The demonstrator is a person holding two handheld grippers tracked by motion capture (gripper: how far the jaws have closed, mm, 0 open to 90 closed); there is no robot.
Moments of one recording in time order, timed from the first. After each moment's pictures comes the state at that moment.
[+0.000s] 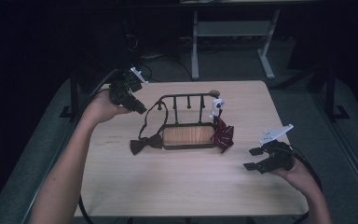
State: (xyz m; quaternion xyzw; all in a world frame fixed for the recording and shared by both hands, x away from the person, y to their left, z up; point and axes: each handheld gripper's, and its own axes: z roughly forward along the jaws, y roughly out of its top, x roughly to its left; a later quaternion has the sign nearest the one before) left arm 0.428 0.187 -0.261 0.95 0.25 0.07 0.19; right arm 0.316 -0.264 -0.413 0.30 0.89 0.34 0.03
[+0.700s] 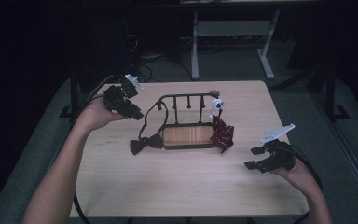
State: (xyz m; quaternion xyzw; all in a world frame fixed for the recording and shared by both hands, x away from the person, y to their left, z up) left arm 0.409 0.198 -0.264 0.95 0.24 0.08 0.20; right arm 0.318 -0.267 -0.414 0.31 0.89 0.34 0.03
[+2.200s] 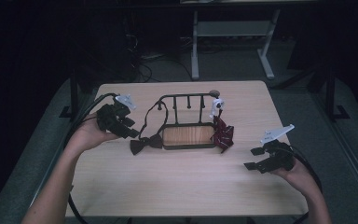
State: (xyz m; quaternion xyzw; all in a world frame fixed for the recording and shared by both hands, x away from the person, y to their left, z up) left arm 0.371 0.218 -0.297 0.94 0.24 0.08 0.23; right arm 0.318 -0.267 -0.417 0.31 0.89 0.34 0.03
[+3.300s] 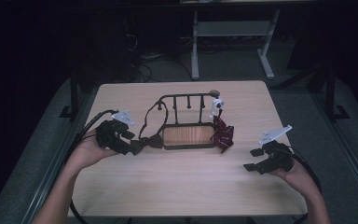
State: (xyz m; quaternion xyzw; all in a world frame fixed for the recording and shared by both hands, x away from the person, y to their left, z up) left arm 0.345 0.227 -0.332 0.94 0.23 0.06 0.25; right arm 0.317 -0.264 -0.421 0.32 0.89 0.33 0.02
